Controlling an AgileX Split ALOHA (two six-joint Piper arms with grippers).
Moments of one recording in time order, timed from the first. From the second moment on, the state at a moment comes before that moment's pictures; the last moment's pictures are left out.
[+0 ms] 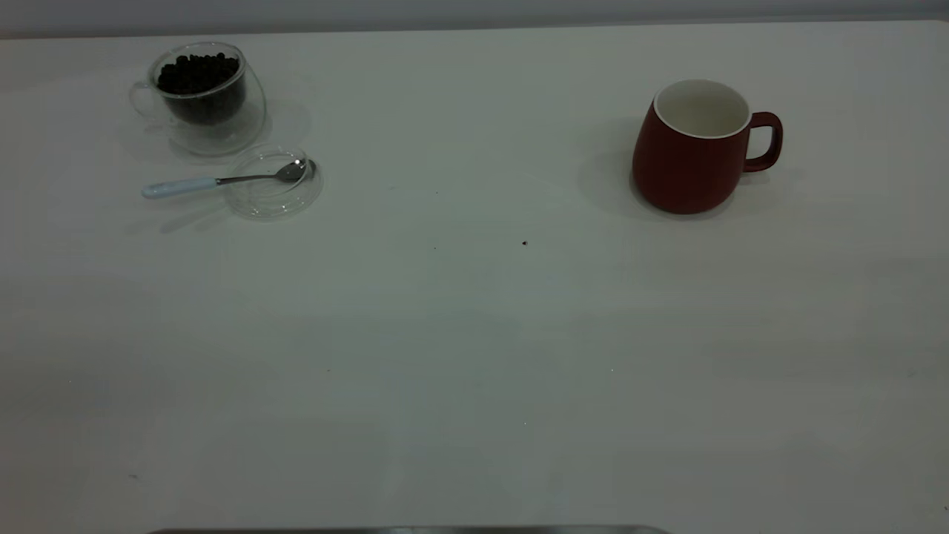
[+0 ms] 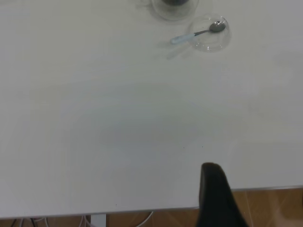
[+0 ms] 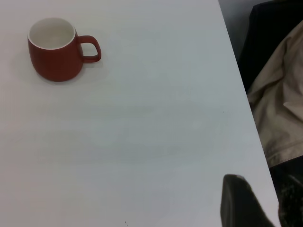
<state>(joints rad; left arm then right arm) 0.02 -0.02 -0.48 -0.07 1.14 0.04 -0.02 -0.02 -0.47 -0.09 1.13 0.01</state>
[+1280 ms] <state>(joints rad) 0.02 -0.02 -0.48 -0.07 1.14 0.04 -0.02 0.03 -0.47 -0.06 1.13 0.00</state>
